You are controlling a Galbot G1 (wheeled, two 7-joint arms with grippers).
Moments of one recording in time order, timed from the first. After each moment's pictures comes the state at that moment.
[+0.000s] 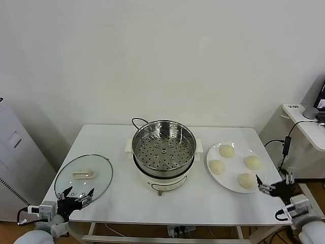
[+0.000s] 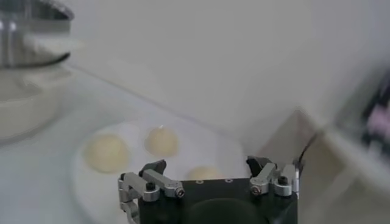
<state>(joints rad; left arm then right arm) 1.55 -0.99 -0.60 -2.03 -0.56 0.46 -0.14 -1.50 0.78 0.79 1.82 0.01 -0.13 -0.09</state>
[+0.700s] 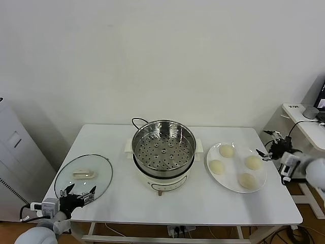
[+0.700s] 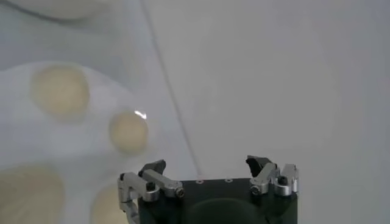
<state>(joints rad) 1.52 -0.99 -0.58 -2.03 -0.55 0.48 -0.14 -0.70 0.55 0.22 1.37 -0.23 0.05 -0.64</state>
